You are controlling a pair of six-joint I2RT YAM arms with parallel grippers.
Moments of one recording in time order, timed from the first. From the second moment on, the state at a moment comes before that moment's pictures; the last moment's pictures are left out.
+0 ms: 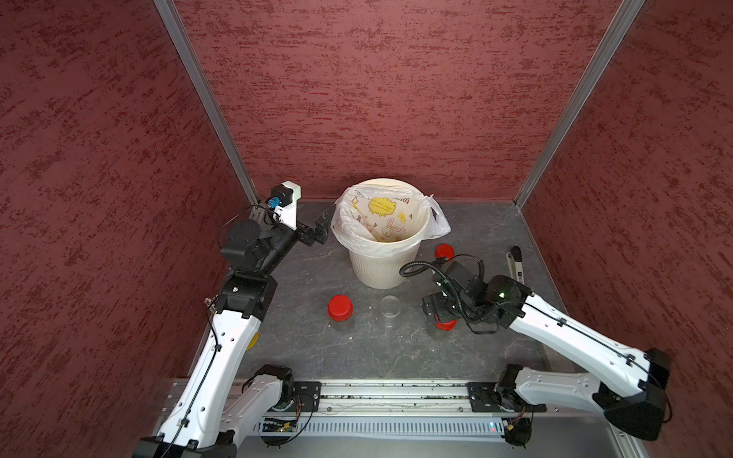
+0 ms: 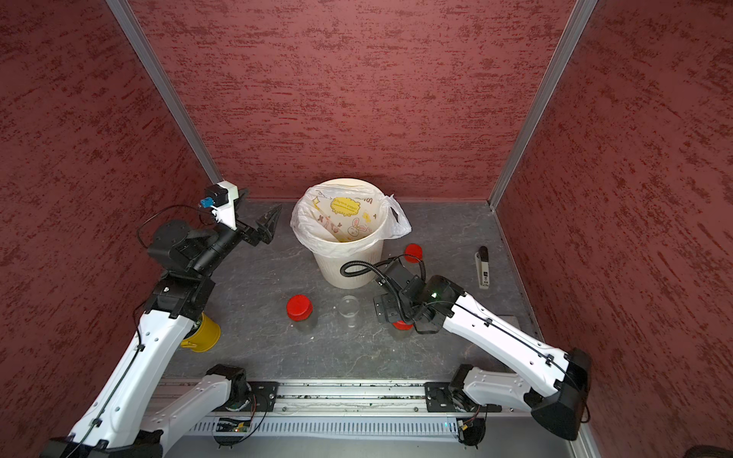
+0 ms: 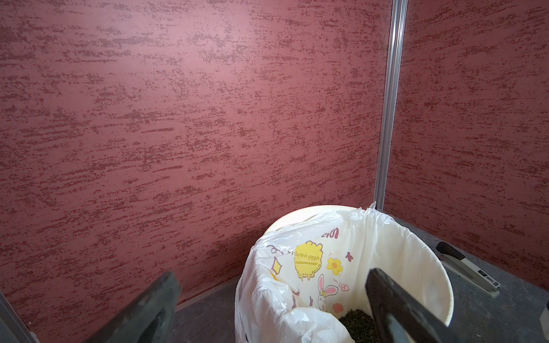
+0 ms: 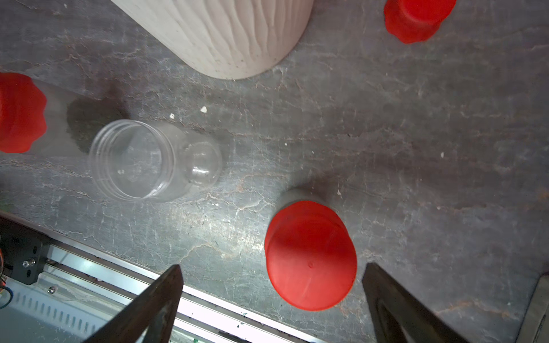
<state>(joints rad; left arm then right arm) -0.16 0.94 1.06 -0.01 0.34 0.04 0.88 1.15 1.11 -1.09 0.17 0.59</state>
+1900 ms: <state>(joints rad) -0.16 0.94 1.07 0.00 0.37 0.04 0.76 1.17 0.83 -0.86 0.08 0.61</state>
